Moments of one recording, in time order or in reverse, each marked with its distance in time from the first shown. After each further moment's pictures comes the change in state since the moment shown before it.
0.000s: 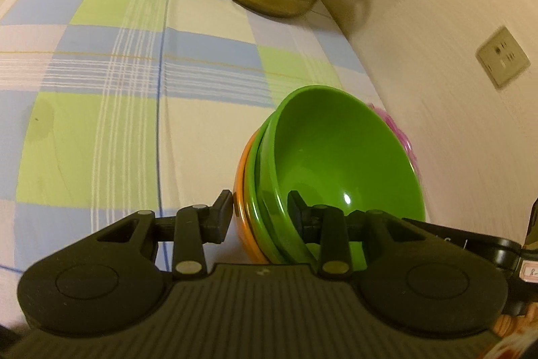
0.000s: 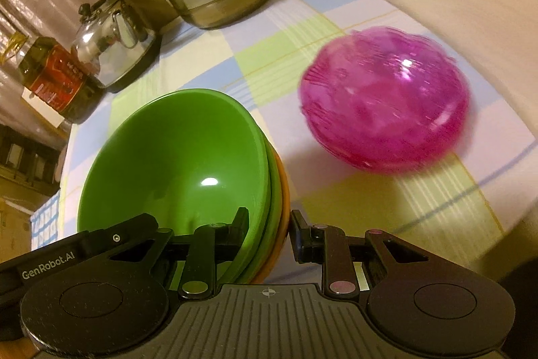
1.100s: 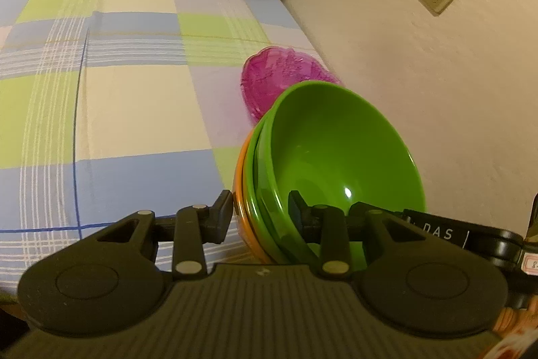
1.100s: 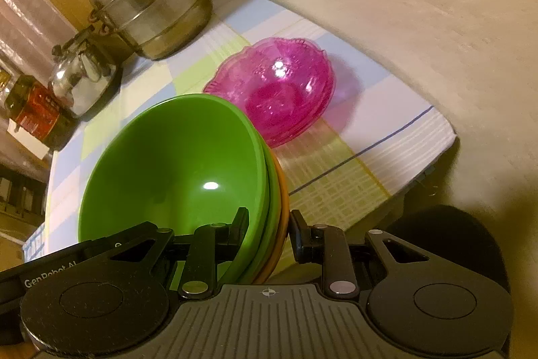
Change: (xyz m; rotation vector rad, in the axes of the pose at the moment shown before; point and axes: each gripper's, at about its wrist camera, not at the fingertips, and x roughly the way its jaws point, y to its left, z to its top) left arm 0.002 -0.093 -0.057 0.115 0.047 -0.070; right arm -0.076 -0.096 -0.036 0.094 -0.083 -0.050
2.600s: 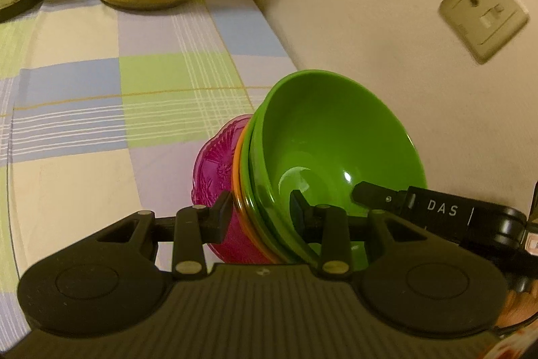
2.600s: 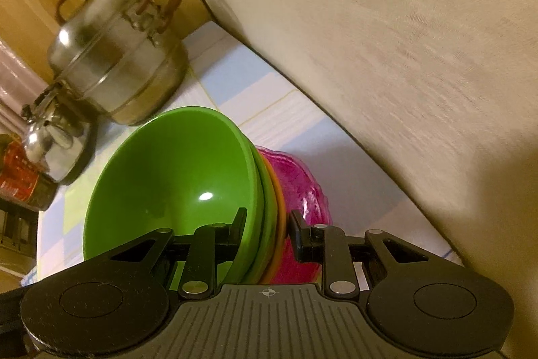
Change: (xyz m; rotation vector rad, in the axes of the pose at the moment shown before) left arm 0.113 -0.029 0.129 0.037 0.055 -0.010; right arm 0.077 -0.031 0.146 0.034 -0.037 -0.002
